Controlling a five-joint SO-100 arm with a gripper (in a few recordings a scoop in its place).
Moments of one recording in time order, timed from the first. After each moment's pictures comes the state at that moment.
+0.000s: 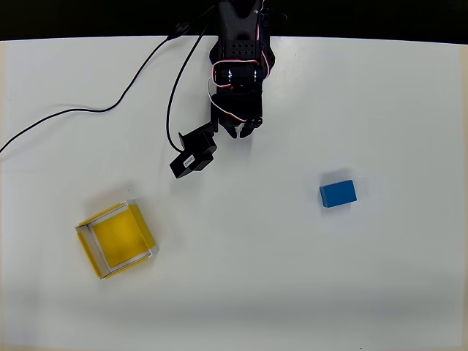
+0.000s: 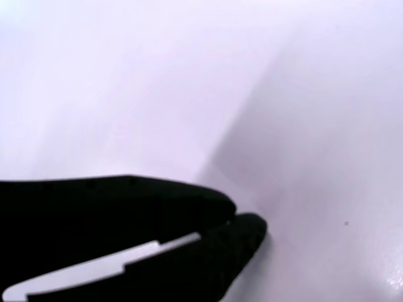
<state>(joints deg) -5.4 190.1 178.6 76.9 -91.1</state>
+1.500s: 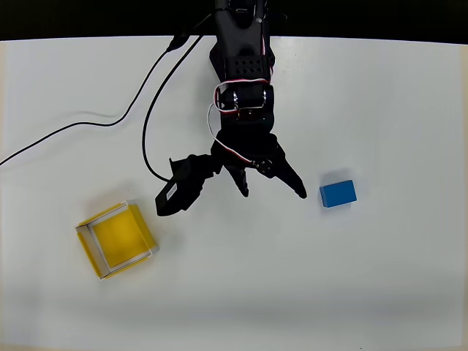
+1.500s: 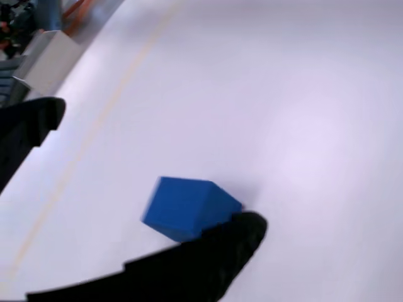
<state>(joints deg) -12.2 134.4 122.9 57.0 -68.5</state>
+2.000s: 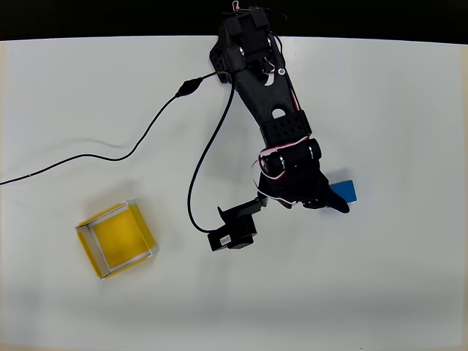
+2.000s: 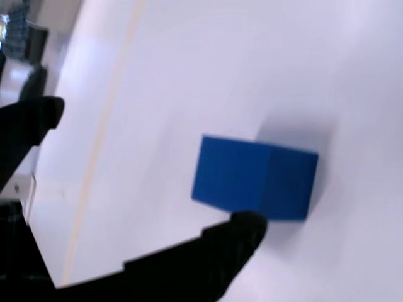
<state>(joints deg) -28.0 94.3 91.2 73.0 -60.4</state>
